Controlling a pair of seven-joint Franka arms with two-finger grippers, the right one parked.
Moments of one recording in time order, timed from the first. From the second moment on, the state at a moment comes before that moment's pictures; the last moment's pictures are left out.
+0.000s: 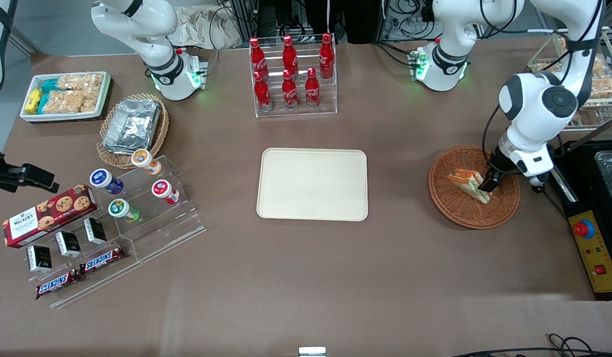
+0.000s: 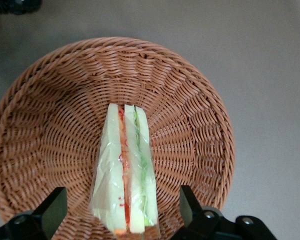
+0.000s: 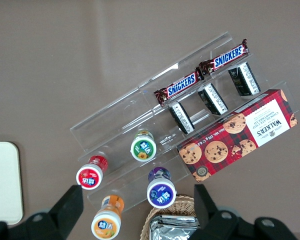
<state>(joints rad) -0.16 0.00 0.19 -2.50 0.04 2.63 -1.08</state>
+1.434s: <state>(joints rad) -0.17 0.00 0.12 -2.51 0.04 2.61 -1.02</state>
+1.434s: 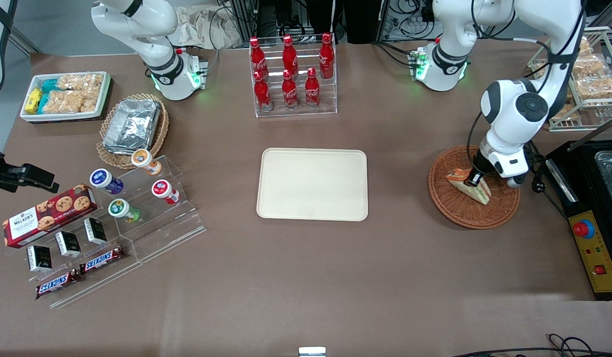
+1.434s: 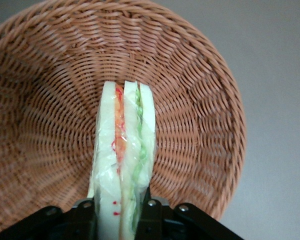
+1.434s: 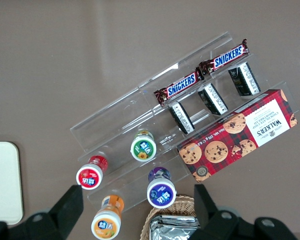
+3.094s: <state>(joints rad) -0.21 0.10 -0.49 -2.01 -0.04 2.18 -0.83</state>
